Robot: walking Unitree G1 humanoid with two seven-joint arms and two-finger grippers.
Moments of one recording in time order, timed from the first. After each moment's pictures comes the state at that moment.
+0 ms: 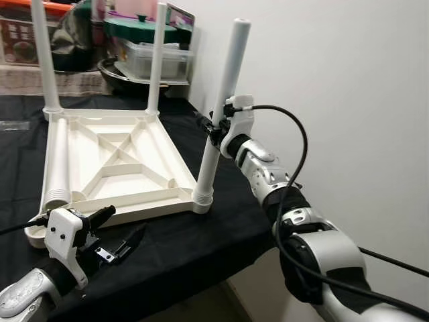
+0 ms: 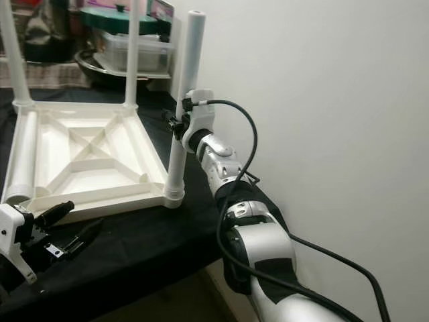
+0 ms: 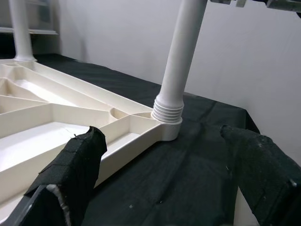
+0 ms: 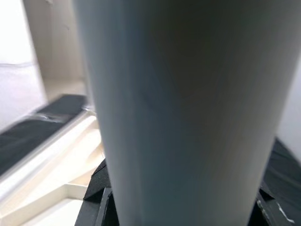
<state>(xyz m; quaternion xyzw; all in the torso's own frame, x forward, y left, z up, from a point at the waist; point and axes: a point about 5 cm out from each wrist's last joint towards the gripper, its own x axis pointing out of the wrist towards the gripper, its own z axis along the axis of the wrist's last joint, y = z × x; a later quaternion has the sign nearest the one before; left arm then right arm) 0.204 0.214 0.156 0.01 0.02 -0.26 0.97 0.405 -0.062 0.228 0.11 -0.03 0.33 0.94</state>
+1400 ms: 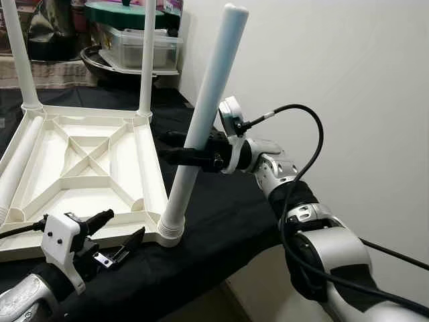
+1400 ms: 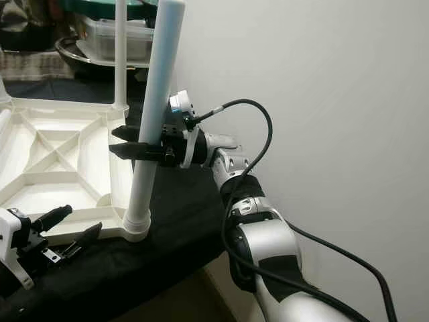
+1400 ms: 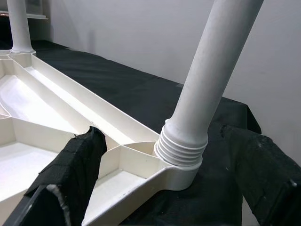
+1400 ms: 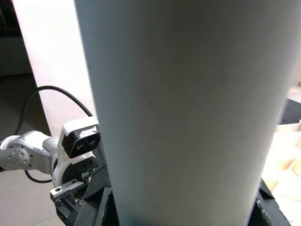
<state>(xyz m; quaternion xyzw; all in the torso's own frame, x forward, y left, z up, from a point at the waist) 0.197 0.214 0.156 0.01 0.03 -0.26 0.97 0.360 -0.041 0.243 0.07 -0.05 0.75 0.65</state>
